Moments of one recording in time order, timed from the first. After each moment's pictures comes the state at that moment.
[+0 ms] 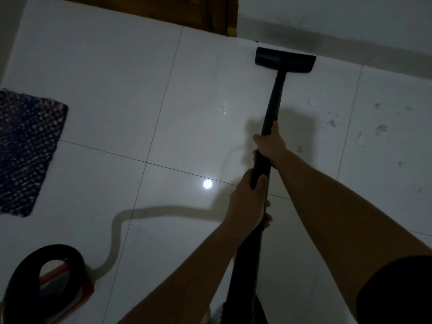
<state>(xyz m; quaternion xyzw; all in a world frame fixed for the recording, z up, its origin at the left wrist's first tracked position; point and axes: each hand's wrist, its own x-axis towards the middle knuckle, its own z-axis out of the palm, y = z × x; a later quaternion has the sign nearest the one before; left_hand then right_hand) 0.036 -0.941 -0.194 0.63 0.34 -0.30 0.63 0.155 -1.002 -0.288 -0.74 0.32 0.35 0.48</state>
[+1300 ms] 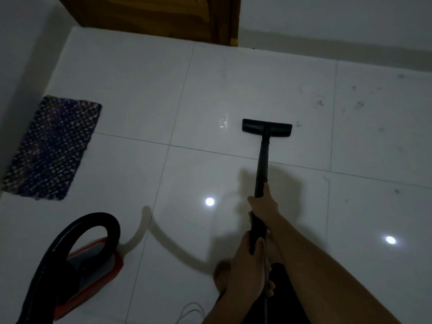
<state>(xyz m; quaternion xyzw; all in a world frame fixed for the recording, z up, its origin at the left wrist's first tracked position) -0.287 -0.911 -0.119 0.61 0.34 -0.35 0.62 -0.188 -0.975 -0.230 -0.73 0.33 0.38 0.46</state>
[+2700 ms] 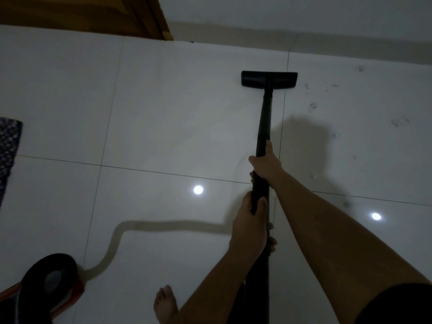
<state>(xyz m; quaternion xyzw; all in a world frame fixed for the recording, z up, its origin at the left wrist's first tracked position) -0.048 -1.164 -0.176 0.62 0.34 -0.34 0.62 0.065 -1.231 -0.271 -0.72 0.34 0.35 0.49</state>
